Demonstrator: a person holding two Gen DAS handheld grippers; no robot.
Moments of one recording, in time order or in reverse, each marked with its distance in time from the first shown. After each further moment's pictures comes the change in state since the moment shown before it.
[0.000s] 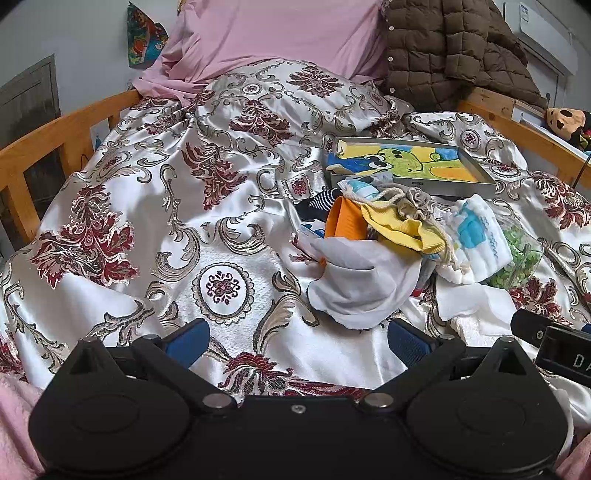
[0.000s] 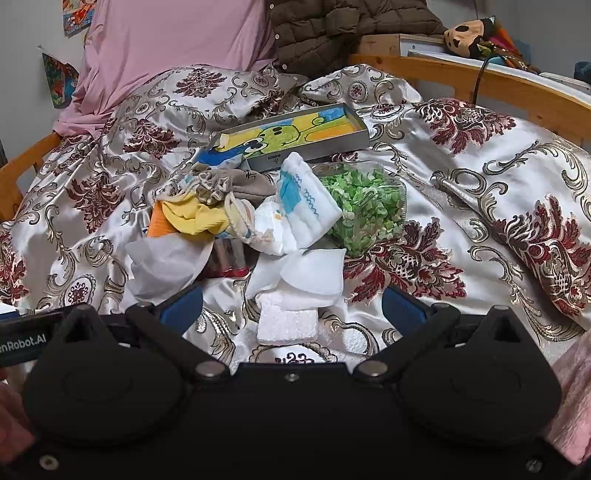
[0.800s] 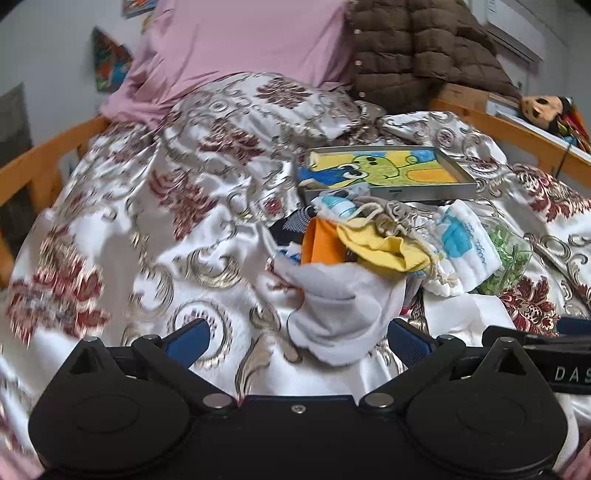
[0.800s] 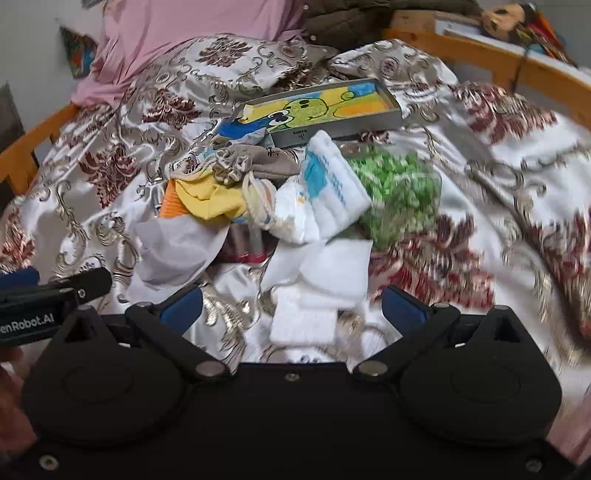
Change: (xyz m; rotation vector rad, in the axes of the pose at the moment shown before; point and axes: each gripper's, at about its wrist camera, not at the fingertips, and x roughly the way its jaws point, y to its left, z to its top) left arm 0.021 -0.013 0.023 0.123 -0.045 -0.059; right arm 0.036 0.002 0.025 -0.074 0.115 0.077
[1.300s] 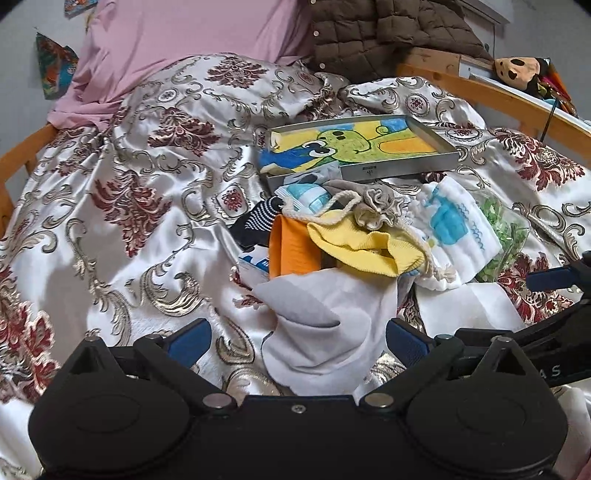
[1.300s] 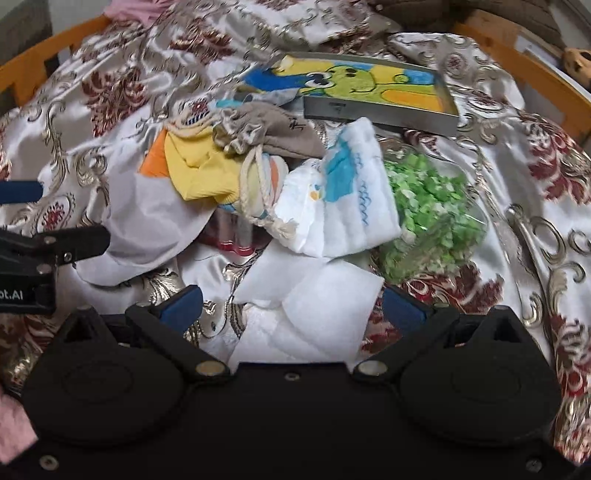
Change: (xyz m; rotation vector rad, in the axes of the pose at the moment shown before) left arm 0.055 -0.010 0.025 0.098 0.088 -0.090; right arm 0.075 0.014 0.044 -0.273 0.165 0.018
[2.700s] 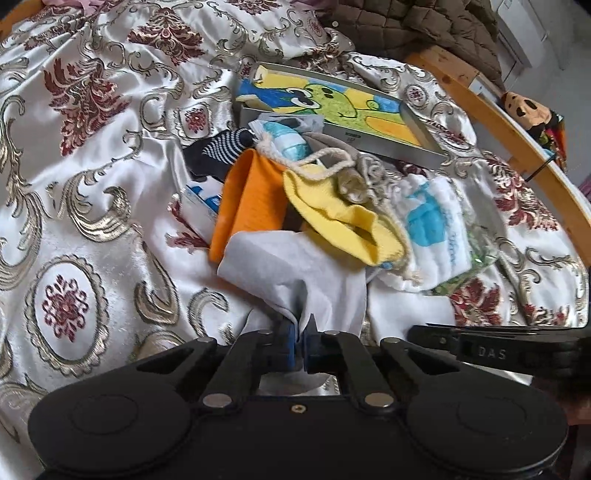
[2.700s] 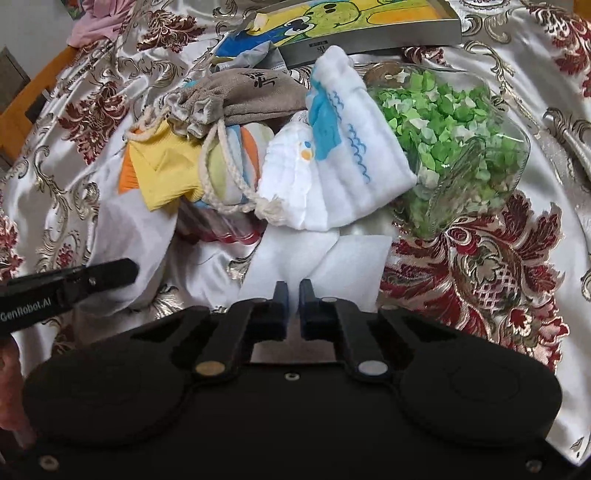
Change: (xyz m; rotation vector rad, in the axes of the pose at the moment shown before) left arm 0.048 0.023 -0.004 -0.292 0.164 -0.276; right arm 0.067 -0.056 0.002 0.278 0.159 0.195
